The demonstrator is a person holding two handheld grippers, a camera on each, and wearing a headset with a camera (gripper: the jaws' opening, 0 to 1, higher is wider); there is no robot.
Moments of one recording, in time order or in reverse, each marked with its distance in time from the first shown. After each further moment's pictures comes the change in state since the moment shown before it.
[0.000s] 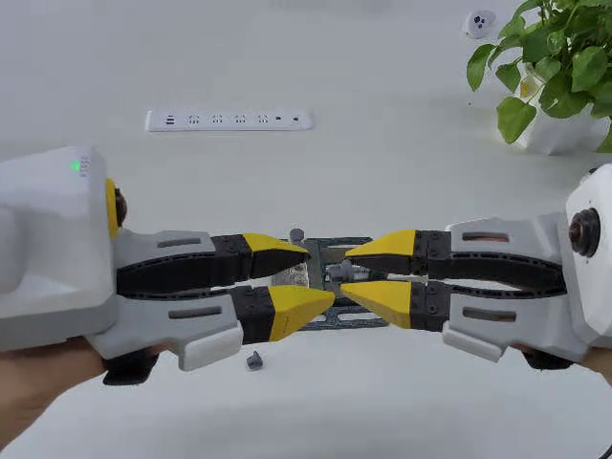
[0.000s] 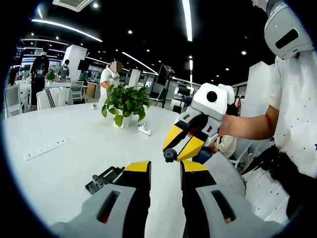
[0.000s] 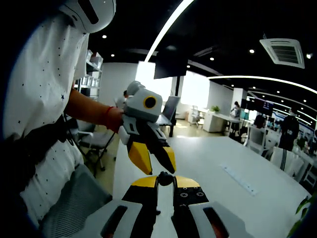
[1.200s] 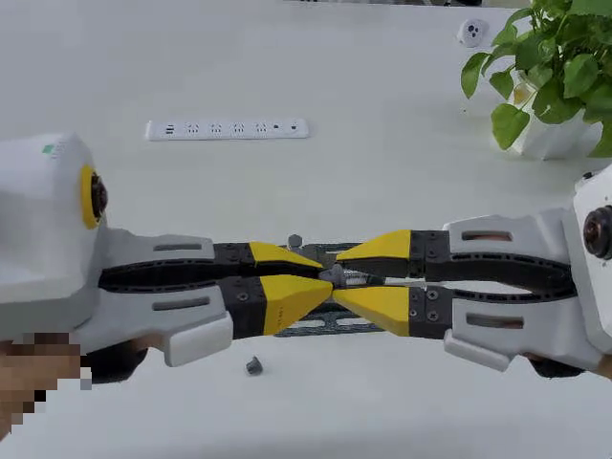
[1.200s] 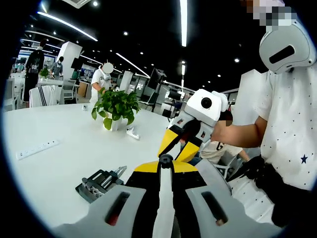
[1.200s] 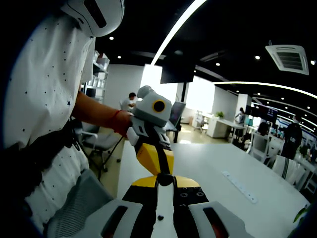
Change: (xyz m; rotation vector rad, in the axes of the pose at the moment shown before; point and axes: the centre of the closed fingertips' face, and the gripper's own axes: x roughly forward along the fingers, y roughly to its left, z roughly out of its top) left arm -0.004 -0.022 0.013 -0.032 -0.022 -0.083; right arm -0.004 0.012 0.018 -0.043 -0.029 0.034
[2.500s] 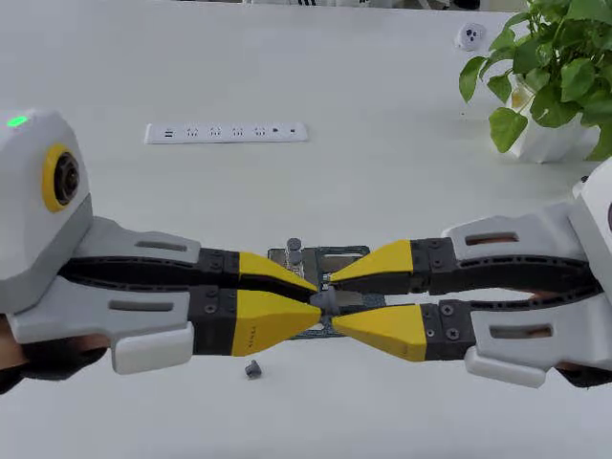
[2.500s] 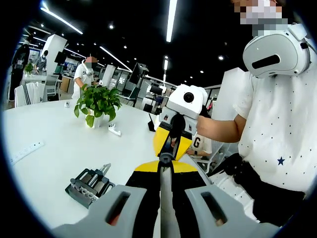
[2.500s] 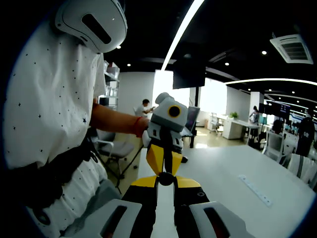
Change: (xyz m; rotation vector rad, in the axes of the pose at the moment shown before) left arm -0.014 -0.024 0.004 -0.010 0.051 -0.171; right arm -0.005 0.022 0.020 0.057 -0.045 0.147
